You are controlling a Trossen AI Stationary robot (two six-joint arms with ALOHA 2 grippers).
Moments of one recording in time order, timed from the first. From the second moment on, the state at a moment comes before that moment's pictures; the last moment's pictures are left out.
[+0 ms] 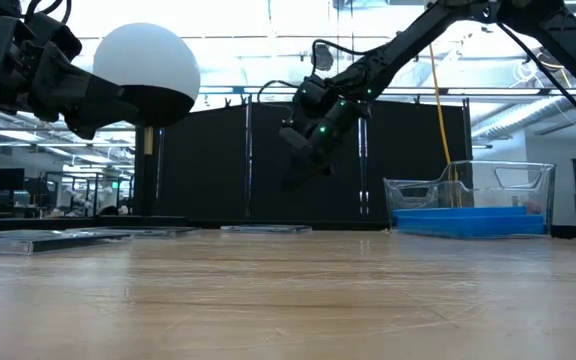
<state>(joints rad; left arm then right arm) -0.19 0.38 0.01 0.29 -0.26 -0.13 -0.57 2.06 1.54 -0.36 -0.27 -0.01</state>
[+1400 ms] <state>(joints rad) -0.19 0.38 0.01 0.29 -0.26 -0.13 -0.30 2.23 1.54 0.04 -0.28 0.29</state>
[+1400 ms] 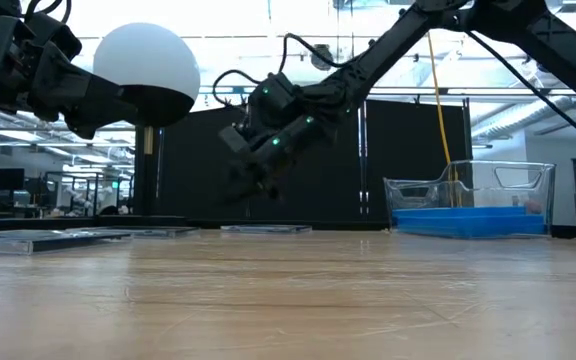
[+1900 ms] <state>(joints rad) -0.19 0.38 0.01 0.29 -0.26 -0.13 -0.12 2.33 1.54 0.34 -0.16 0.25</state>
